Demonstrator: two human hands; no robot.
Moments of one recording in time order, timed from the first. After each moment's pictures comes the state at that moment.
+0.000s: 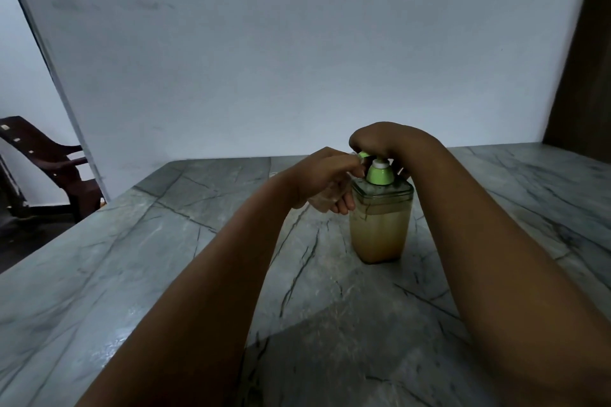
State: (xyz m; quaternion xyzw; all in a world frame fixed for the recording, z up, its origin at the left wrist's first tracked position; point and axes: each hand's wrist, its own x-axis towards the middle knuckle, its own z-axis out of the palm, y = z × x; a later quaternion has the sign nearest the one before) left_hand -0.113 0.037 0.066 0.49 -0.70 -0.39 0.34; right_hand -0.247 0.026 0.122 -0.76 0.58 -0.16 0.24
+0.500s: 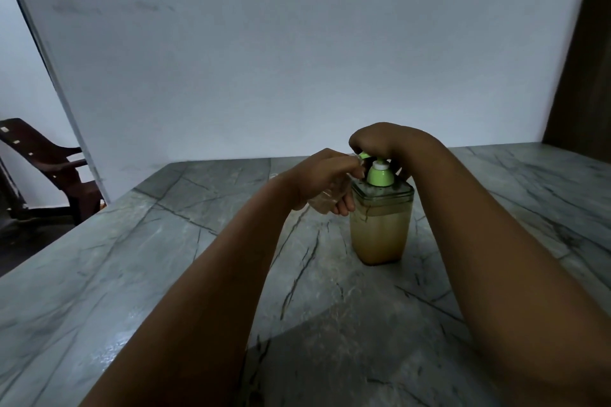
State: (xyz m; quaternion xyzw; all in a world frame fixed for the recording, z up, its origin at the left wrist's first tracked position) left_hand -0.113 0.034 0.065 0.49 -0.70 -0.39 0.34; right_hand -0.248 0.026 0.121 -0.76 0.58 -0.17 0.25
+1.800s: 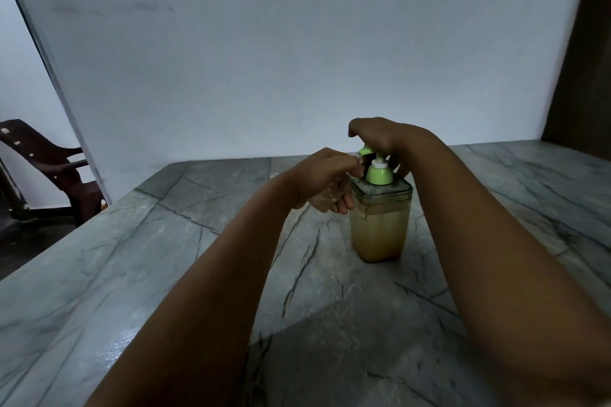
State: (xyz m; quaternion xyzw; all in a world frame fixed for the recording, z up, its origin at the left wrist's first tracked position) left_hand -0.113 0.037 0.066 0.49 -0.70 -0.39 0.34; right_hand -0.249 0.025 0.123 -0.75 0.55 -0.21 0.29
